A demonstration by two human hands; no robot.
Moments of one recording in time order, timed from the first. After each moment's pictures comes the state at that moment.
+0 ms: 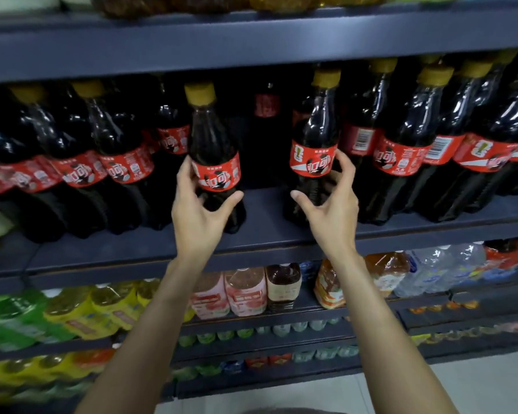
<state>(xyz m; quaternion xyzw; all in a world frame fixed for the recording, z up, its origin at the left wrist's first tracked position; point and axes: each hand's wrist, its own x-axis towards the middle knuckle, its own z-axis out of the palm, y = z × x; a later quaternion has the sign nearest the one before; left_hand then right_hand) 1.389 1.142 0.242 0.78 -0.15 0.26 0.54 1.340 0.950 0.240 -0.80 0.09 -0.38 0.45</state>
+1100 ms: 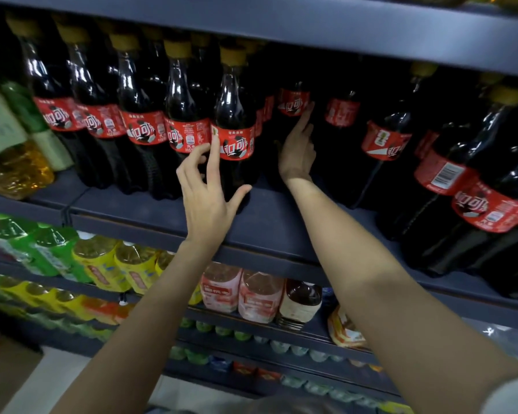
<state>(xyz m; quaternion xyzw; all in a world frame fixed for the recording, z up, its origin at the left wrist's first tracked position) 1.423 1.178 0.211 0.82 -0.08 0.52 0.24 1.541 1.039 0.260 -0.93 0.07 -0.25 0.27</state>
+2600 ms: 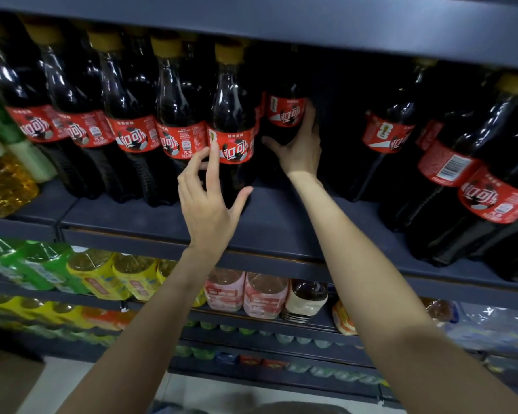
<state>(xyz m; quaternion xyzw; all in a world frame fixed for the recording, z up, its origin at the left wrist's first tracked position) 1.431 1.181 0.203 0.80 -0.09 0.54 0.23 1.515 1.027 0.262 -0.87 0.04 -0.26 0.42</state>
